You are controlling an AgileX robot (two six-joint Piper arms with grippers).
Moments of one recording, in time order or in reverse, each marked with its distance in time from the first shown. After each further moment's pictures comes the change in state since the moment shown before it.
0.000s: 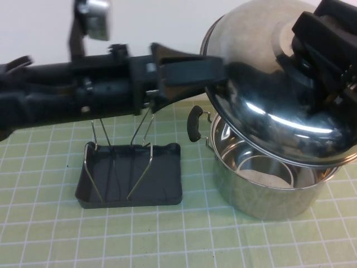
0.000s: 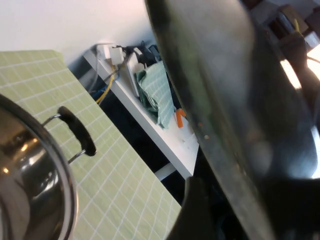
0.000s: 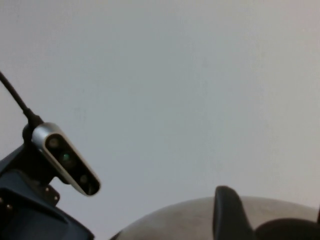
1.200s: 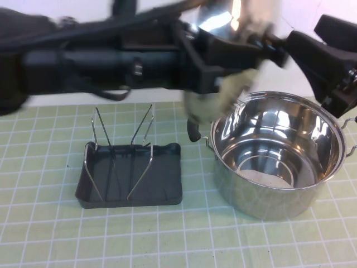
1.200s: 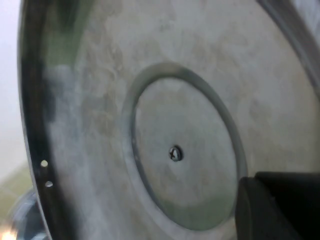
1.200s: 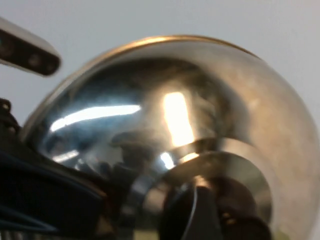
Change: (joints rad) right arm -0.002 0.020 0.004 0.007 0.118 0.042; left arm -0.189 -0.018 -0.214 0.308 -0.299 0.153
